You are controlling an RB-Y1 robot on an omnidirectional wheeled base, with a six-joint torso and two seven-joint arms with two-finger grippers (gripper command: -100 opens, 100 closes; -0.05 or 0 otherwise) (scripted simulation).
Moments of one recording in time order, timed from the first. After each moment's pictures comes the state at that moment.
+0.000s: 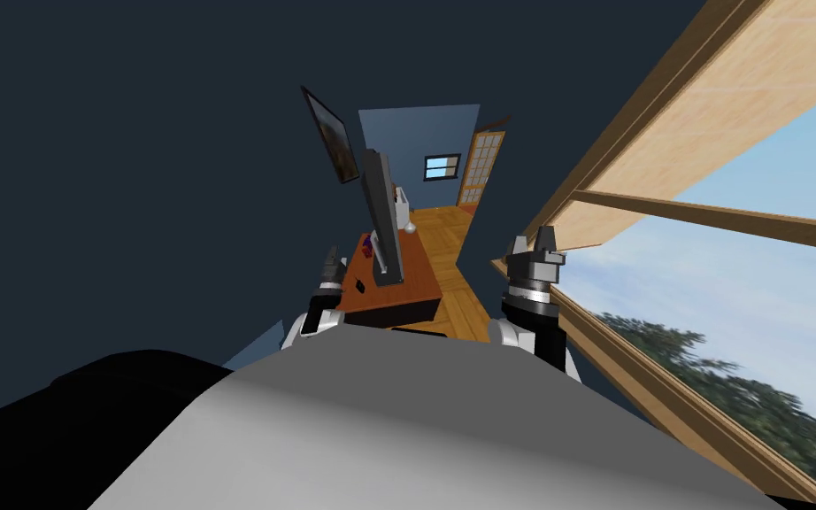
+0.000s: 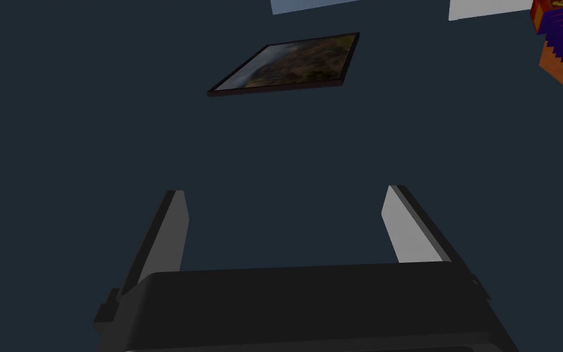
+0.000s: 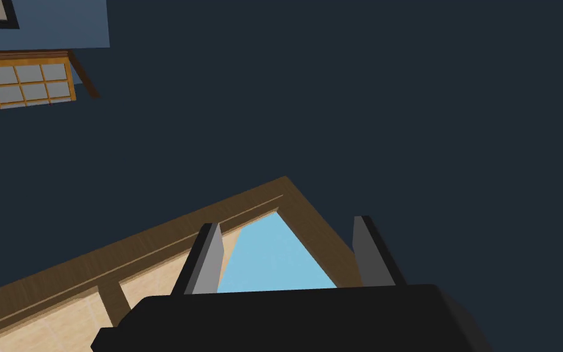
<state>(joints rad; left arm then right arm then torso) 0.49 0.14 0.18 -2.11 -0.04 -0.23 0.07 0.48 0.02 0.00 -2.32 -0.01 -0.43 0.09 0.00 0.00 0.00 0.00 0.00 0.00</state>
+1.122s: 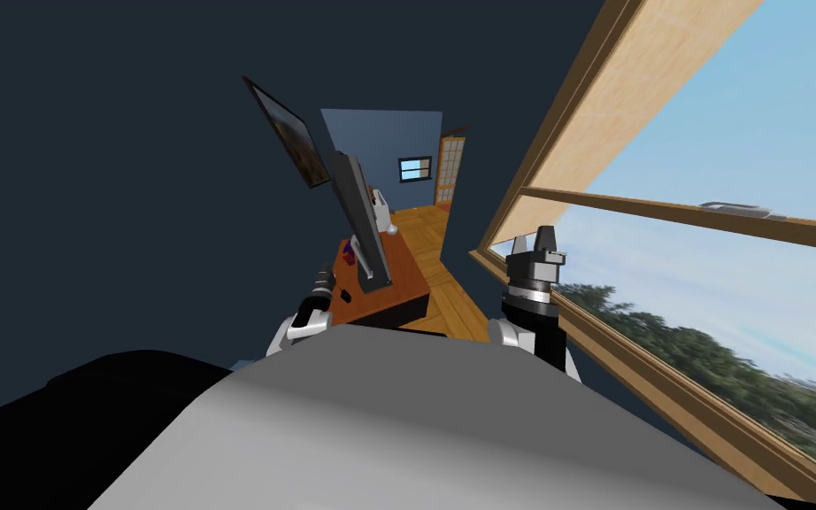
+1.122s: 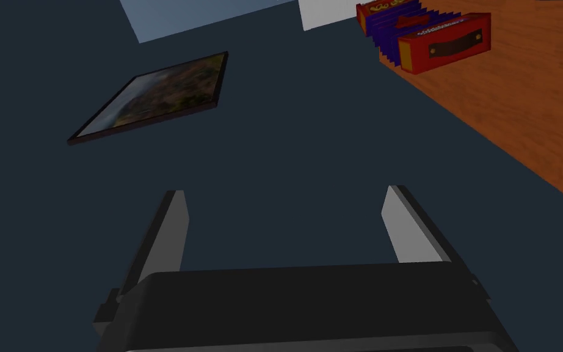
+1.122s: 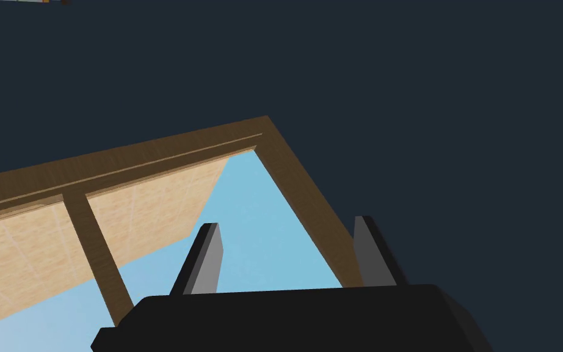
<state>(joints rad) 0.46 0.19 0.32 -1.98 -0.01 0.09 0.09 0.48 0.02 0.00 -2.32 -0.01 -0.43 0.09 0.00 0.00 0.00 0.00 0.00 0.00</state>
